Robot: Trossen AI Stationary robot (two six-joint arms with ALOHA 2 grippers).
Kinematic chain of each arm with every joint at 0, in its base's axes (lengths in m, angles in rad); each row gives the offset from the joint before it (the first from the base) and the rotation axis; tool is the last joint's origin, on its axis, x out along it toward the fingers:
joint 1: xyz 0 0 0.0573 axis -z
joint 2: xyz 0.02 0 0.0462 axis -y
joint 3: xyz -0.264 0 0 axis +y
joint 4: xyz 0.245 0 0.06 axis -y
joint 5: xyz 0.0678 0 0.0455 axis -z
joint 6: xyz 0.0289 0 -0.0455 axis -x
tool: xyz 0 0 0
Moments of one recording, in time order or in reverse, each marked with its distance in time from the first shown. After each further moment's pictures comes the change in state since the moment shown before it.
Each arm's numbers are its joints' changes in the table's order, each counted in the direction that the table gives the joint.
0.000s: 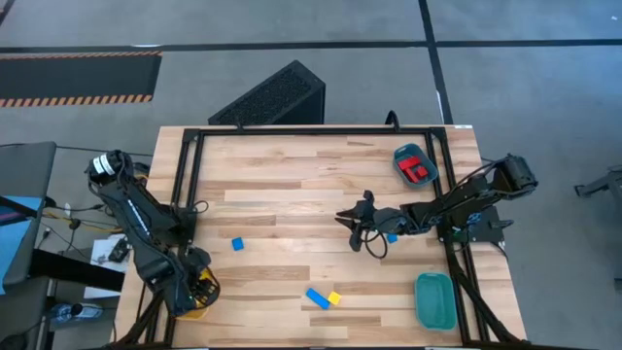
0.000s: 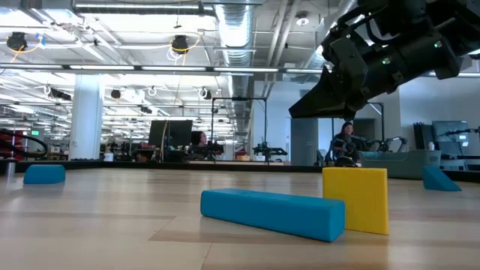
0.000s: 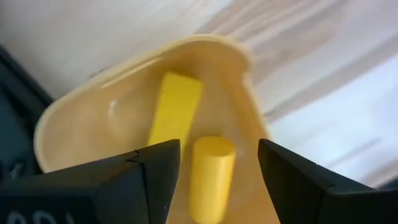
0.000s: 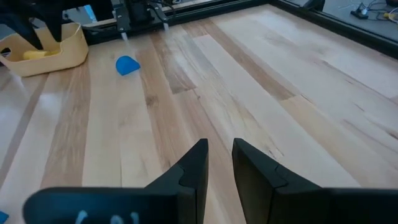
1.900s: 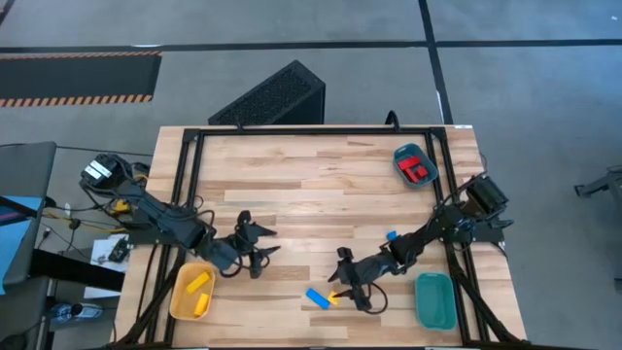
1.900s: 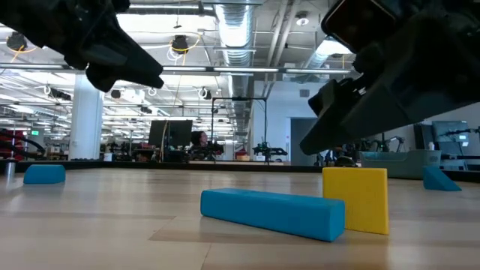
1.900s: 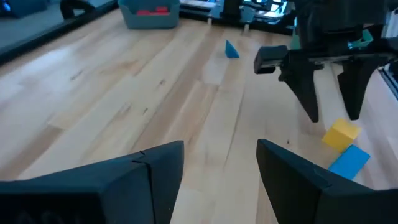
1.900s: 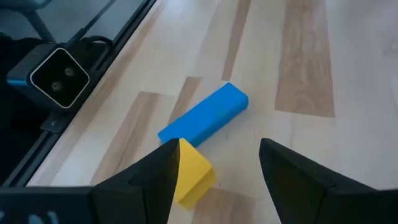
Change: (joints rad) left arm -0.499 0.001 0.256 1.131 -0.668 -1.615; right arm -0.294 -0.327 -0.291 -0.122 -0.362 0.080
